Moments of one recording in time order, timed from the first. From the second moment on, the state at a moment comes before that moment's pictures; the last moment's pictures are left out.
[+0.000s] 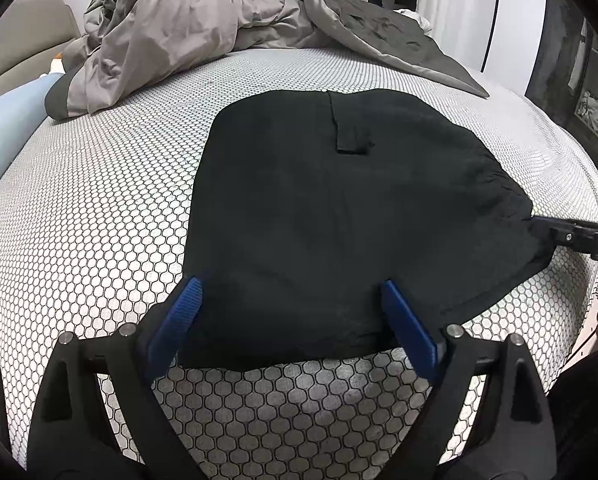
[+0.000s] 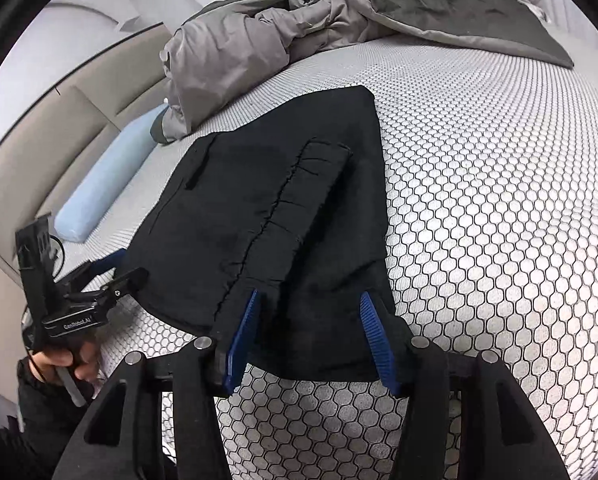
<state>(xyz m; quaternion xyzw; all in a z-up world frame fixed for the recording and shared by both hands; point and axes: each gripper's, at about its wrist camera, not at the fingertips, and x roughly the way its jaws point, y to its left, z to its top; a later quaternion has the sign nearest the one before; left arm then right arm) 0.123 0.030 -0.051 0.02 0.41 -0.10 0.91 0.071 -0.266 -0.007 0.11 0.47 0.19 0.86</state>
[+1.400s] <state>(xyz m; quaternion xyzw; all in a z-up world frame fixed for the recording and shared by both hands) 0.041 0.023 -0.001 -0.01 0.25 -0.05 0.97 0.002 -0.234 0.054 0.01 0.26 0.21 0.94</state>
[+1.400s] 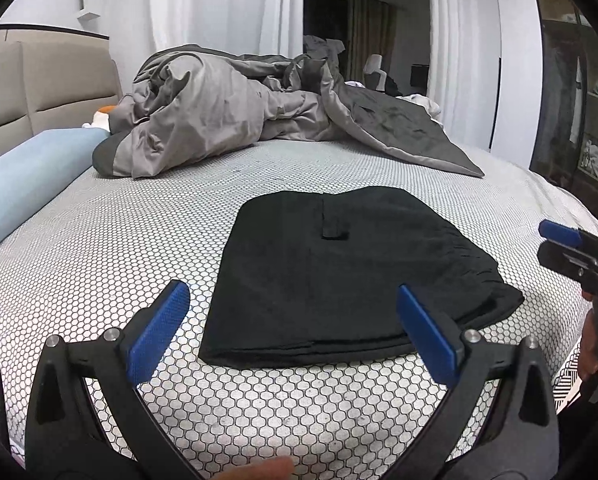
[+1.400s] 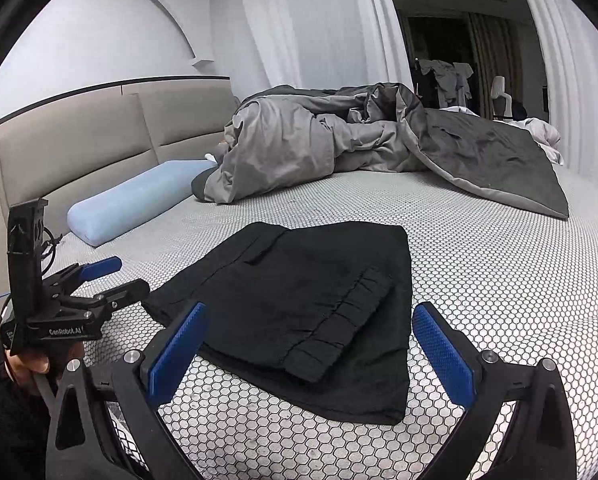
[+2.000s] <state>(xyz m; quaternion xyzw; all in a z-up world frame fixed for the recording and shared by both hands) 0.038 0.022 -0.001 -0.01 0.25 -0.05 0.97 0.005 -0.228 0.050 0.00 0.27 0.21 0.94</state>
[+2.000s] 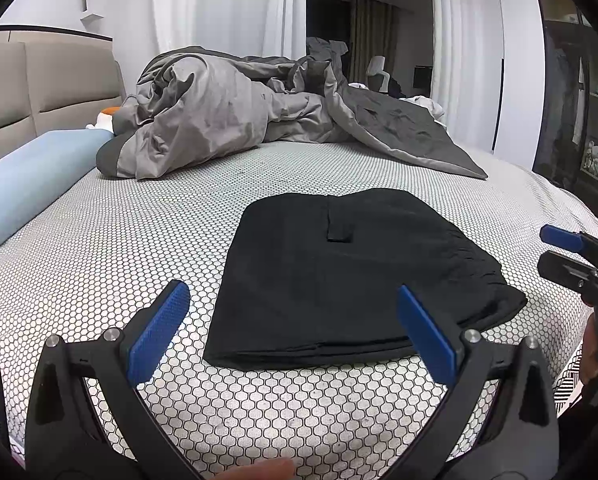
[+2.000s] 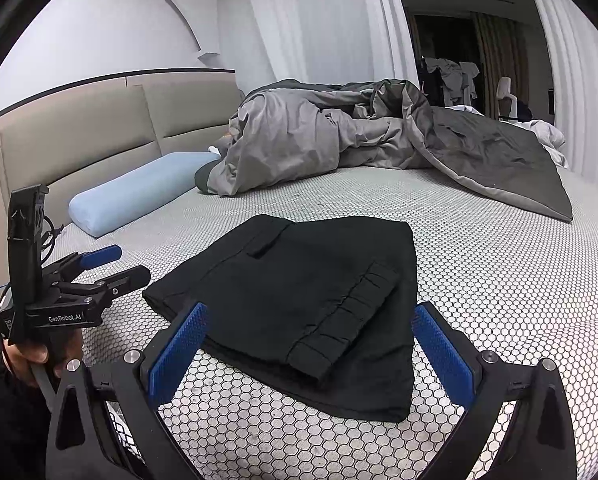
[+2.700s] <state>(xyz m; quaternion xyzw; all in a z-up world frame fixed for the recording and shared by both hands) 0.036 0.022 0.000 -0.01 0.24 -0.05 0.97 0.006 -0.226 0.048 -0.01 0.27 0.22 0.94</state>
